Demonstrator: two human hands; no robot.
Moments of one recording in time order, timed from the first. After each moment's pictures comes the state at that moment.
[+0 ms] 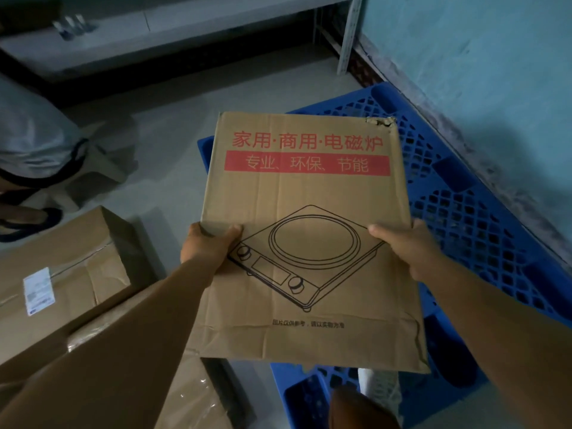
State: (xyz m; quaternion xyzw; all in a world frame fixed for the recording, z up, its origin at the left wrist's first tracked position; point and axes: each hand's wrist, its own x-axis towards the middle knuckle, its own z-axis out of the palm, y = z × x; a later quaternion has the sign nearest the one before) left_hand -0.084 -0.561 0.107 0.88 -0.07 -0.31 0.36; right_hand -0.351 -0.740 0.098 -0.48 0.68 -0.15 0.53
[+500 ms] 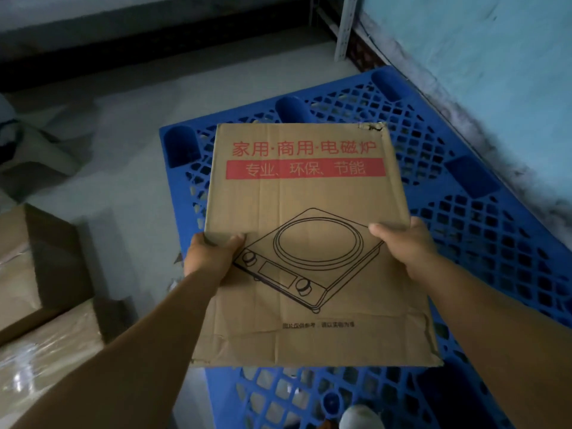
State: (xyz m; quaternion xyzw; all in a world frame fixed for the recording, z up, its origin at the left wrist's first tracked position) left_hand -0.128 -0.681 -0.059 0.89 -0.04 -0.30 0.35; right_hand -0.369 -0.872 -0.058 -0.53 0.70 -0.11 0.47
